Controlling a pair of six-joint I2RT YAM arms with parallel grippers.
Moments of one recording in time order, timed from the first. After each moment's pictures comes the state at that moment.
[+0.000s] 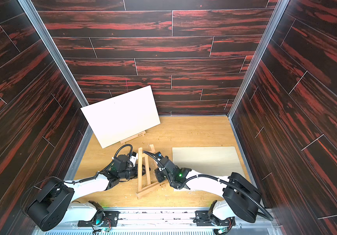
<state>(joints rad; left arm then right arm) -0.54 1.34 0.40 0.30 0.48 -0.88 1.02 1.43 0.71 -0.03 0.10 0.40</state>
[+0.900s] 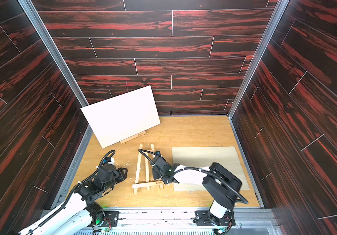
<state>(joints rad) -0.55 0.70 0.39 -0.46 -0.17 -0.85 1.02 1.71 0.92 -0.17 0.15 0.61</state>
